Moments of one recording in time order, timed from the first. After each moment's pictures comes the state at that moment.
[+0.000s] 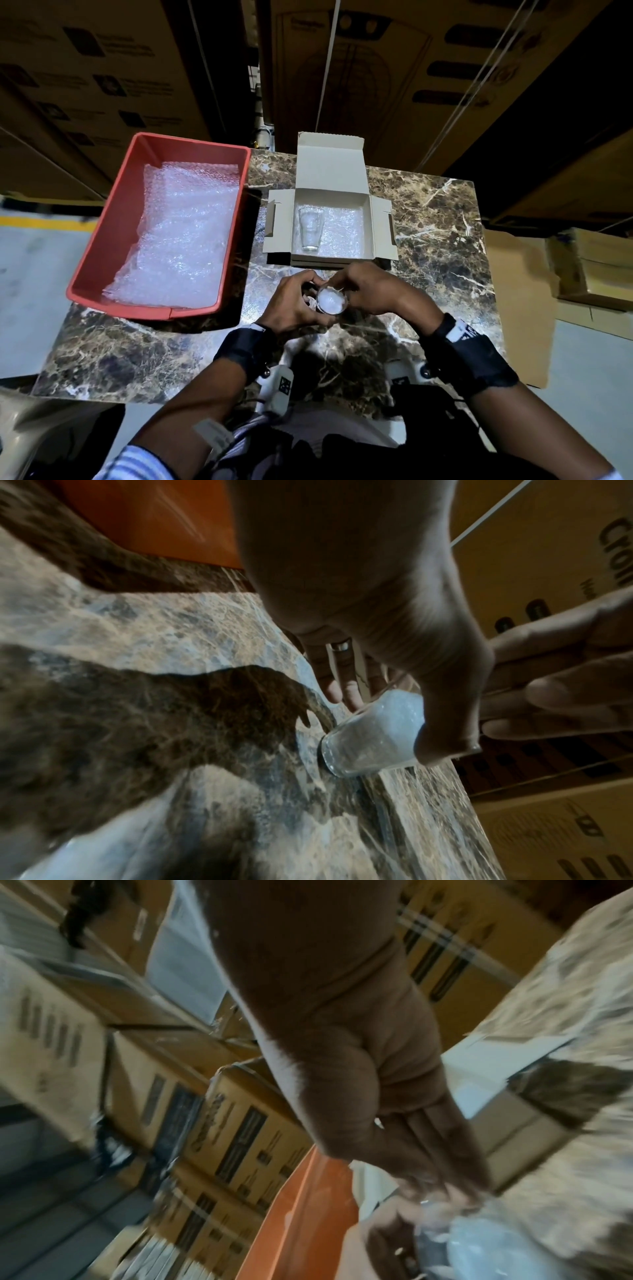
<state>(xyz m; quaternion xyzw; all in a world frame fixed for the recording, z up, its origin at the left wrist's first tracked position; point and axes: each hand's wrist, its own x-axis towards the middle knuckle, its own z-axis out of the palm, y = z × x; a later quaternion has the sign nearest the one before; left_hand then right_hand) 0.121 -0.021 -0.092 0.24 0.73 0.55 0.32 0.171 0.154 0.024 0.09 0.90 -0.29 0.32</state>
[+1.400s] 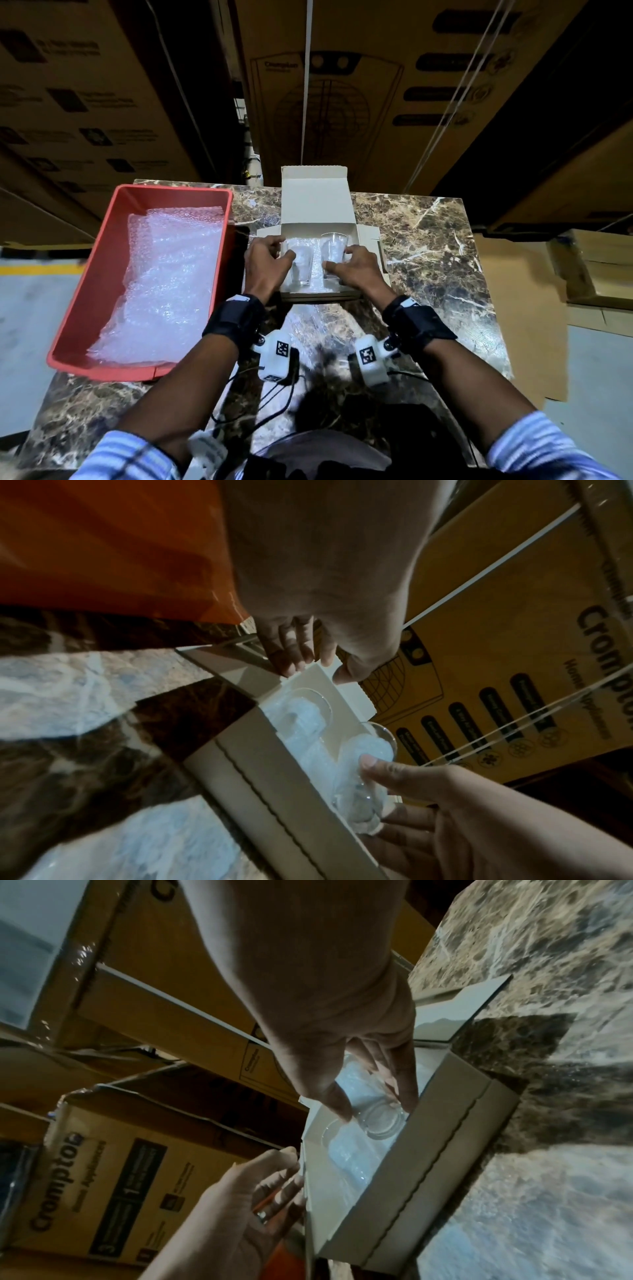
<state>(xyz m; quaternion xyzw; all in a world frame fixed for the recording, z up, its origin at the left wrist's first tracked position) 0.001 0.033 -0.058 0.08 0.86 0.49 0.11 0.094 0.203 -0.041 0.39 0.81 -0.43 0.08</state>
